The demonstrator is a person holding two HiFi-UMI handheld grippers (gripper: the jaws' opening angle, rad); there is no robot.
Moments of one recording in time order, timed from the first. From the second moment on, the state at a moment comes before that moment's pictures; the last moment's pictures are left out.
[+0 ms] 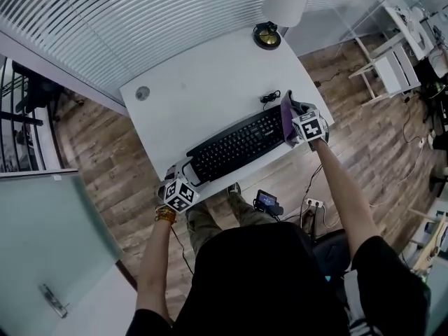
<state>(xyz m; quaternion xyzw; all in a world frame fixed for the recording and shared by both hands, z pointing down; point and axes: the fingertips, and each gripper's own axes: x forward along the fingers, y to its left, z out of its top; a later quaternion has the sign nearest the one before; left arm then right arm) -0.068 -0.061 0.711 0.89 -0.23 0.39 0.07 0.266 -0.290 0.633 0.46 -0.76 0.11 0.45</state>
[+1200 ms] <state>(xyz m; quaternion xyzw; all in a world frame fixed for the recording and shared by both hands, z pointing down) -0.071 -0.061 0.716 0.90 -0.23 0.34 0.10 0.210 -0.267 0.691 0.45 -0.78 0.26 0.35</state>
